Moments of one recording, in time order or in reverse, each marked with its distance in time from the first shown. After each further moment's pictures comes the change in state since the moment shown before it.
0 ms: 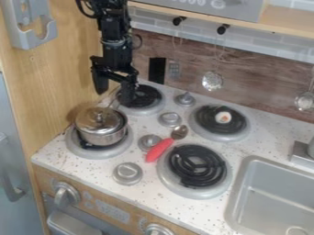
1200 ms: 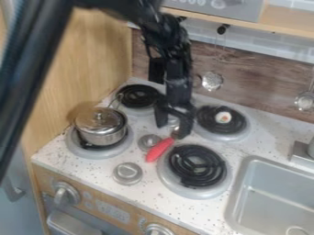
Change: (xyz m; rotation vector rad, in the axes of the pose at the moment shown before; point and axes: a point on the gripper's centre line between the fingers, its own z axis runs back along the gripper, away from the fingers) arm 0.058 -0.103 -0.083 -0.122 0.073 -0.148
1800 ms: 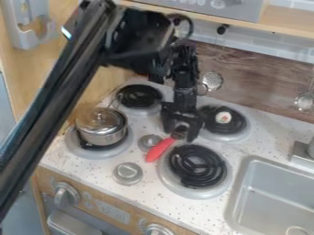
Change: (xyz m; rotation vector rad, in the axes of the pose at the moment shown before) arm 0.030 0.013 -0.026 0.003 0.013 0.143
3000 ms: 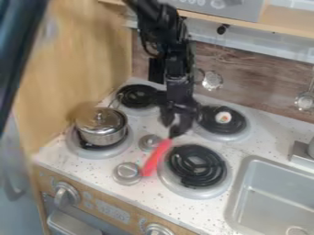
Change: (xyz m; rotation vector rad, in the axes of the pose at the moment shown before) arm -0.051 -0.034 0.058 -0.028 -0.143 -0.128
